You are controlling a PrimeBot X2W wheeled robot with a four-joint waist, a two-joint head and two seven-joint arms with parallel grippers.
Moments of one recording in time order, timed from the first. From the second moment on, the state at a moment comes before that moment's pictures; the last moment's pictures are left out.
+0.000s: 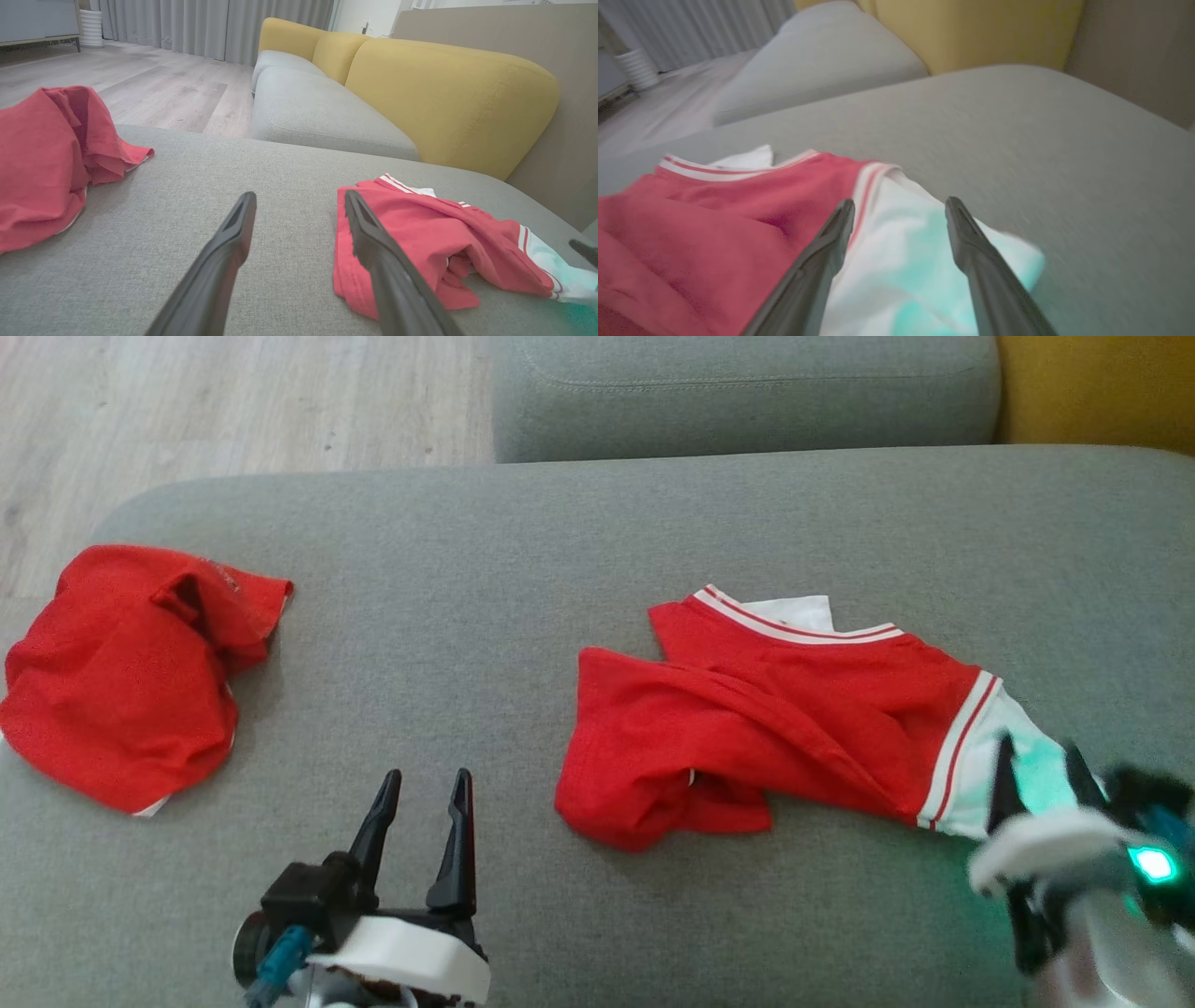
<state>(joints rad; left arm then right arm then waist) 0.08 0.05 -0.33 0.08 -0.28 0.10 -0.25 -0.28 -0.05 -0.31 0.78 0.03 0.12 -0.19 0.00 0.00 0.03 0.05</state>
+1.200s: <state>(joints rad) -0.01 0.05 -0.43 0.10 -0.32 0.10 -0.25 -0.65 -0.17 0.60 0.63 0.38 0.12 0.55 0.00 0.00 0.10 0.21</state>
